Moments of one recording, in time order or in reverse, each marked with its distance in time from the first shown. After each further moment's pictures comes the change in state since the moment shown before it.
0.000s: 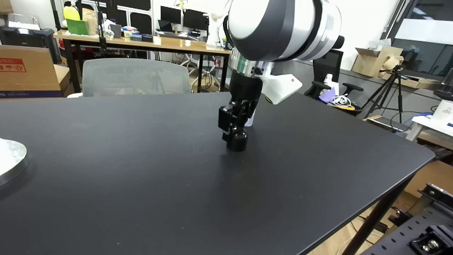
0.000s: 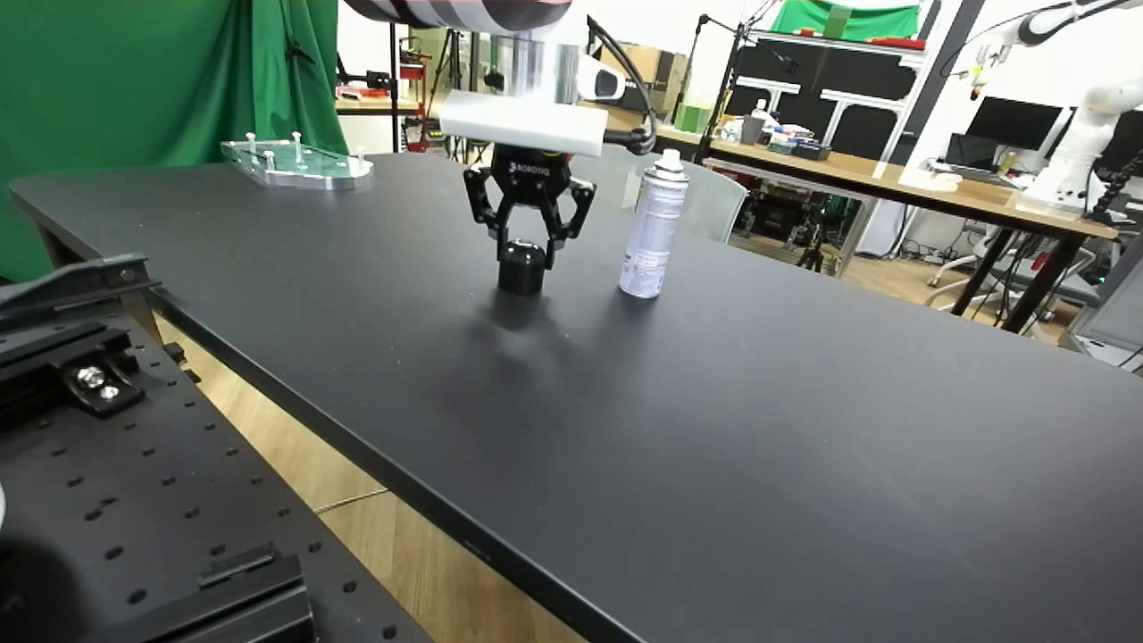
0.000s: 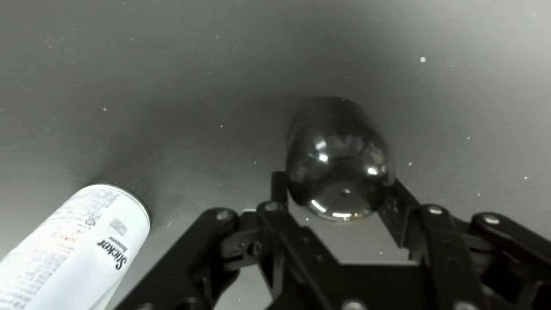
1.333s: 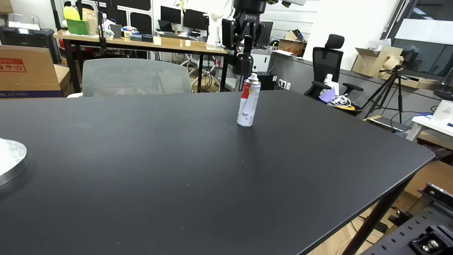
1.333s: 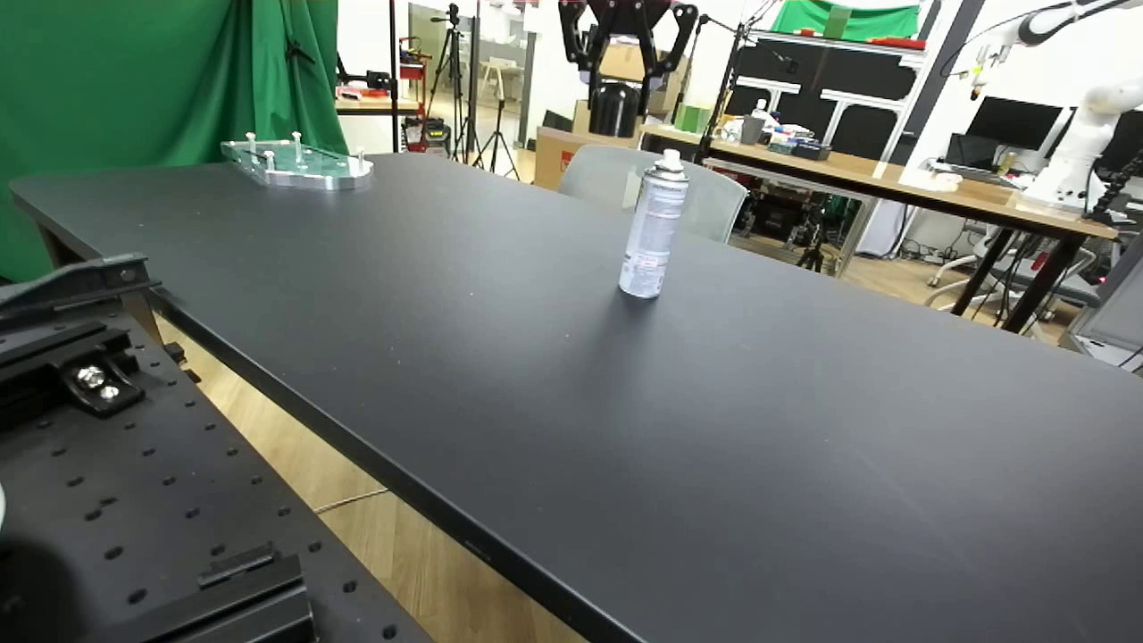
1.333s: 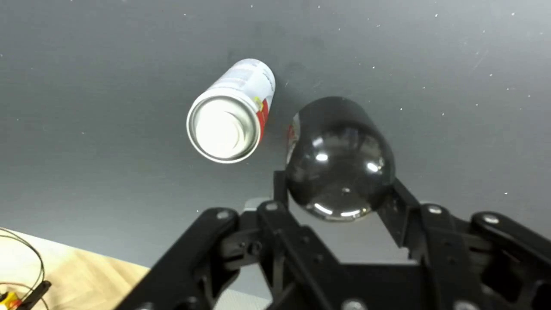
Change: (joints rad) arm -0.023 -0.222 -0.031 0.297 0.008 -0.517 0.073
